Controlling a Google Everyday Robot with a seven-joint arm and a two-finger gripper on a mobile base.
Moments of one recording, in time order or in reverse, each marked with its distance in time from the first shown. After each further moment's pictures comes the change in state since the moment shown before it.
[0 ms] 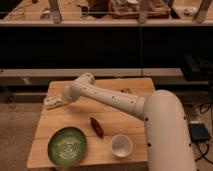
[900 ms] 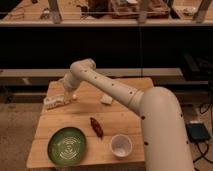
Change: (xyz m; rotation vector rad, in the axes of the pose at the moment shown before) arm -0.019 -0.043 -0.046 -0.120 -0.084 0.012
